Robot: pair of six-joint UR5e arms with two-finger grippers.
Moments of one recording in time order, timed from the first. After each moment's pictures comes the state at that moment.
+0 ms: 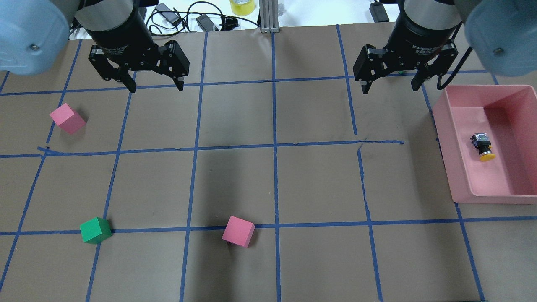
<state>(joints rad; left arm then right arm) -1.63 -1.63 -1.46 -1.60 1.57 -0.07 1.61 -1.57 1.54 -1.57 -1.57 0.02</state>
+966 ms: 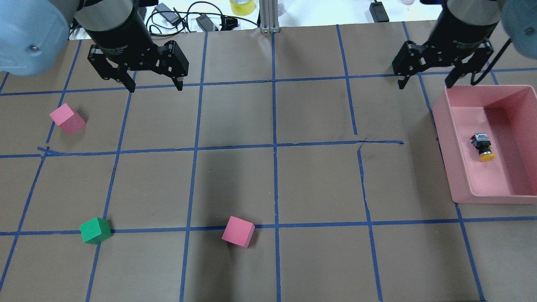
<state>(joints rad) -1.63 -1.63 -1.46 -1.59 1.58 -0.06 1.39 -1.52 1.56 -1.61 -1.57 -0.15</state>
